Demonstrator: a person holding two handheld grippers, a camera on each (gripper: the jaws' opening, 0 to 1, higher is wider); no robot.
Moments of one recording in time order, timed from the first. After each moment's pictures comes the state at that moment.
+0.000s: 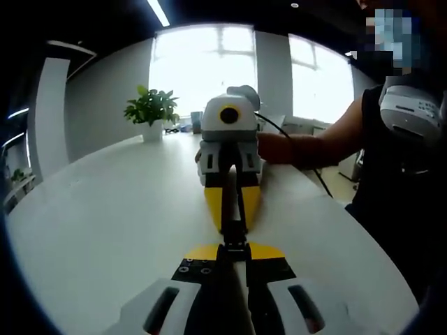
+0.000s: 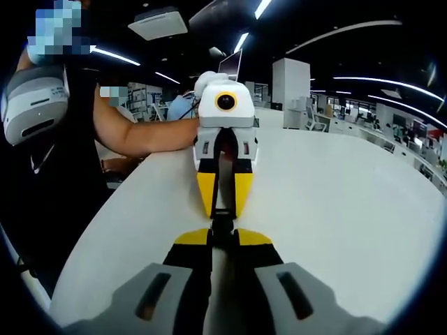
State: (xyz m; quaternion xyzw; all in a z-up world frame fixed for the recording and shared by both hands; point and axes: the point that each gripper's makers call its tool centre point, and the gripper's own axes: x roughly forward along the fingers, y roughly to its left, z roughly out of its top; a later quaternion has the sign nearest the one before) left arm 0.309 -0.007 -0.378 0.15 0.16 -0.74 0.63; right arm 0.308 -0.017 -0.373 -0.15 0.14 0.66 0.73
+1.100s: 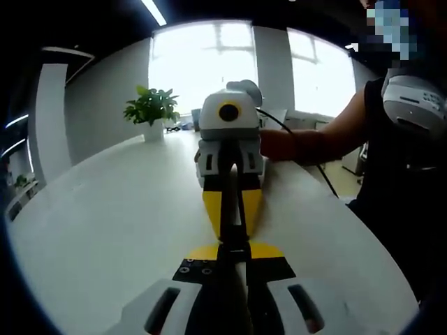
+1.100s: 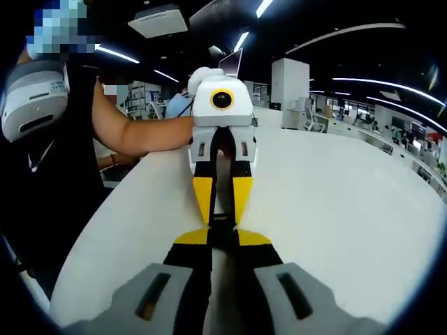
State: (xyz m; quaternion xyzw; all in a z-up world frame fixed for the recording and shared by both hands) left arm 0.308 -0.011 -0.378 0.17 0.16 -0.73 0.64; right arm 0.309 -0.011 -0.374 -0.16 0.14 0.65 0.73
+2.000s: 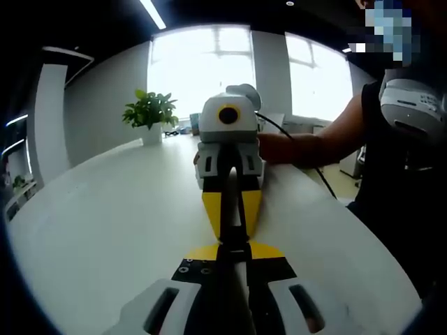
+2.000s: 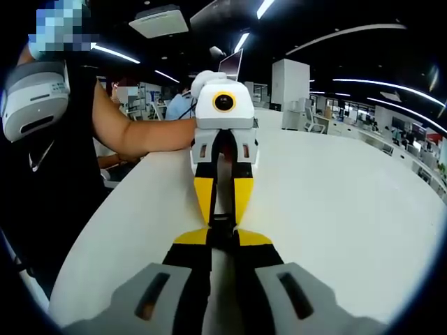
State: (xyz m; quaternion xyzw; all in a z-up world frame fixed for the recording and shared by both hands) left arm 0.308 -0.012 -0.378 0.16 0.15 -0.74 0.64; right arm 0.310 -0.012 -0.372 -0.16 0.14 0.65 0.73
